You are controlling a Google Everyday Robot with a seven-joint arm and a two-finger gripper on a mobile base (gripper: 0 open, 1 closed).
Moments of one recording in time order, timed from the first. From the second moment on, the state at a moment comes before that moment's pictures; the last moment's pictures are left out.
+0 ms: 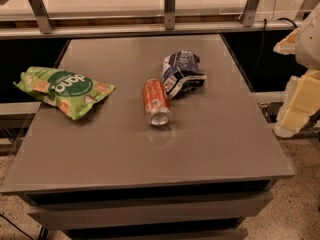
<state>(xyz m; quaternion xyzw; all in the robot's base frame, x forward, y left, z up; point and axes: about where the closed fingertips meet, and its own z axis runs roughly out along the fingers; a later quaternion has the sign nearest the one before) 0.438 -0.216 0.977 -0.60 0.78 -0.04 0.16</state>
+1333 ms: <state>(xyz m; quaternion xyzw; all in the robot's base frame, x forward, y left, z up) 0.532 -0.175 0.967 -0.52 0.84 -0.01 0.15</state>
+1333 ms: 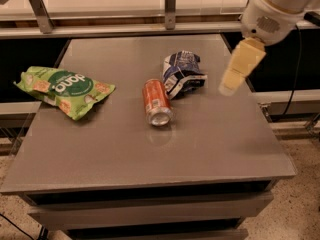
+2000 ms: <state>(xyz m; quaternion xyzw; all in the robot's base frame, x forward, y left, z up) 0.597 -0.099 0.969 -0.44 0.89 -0.07 0.12</state>
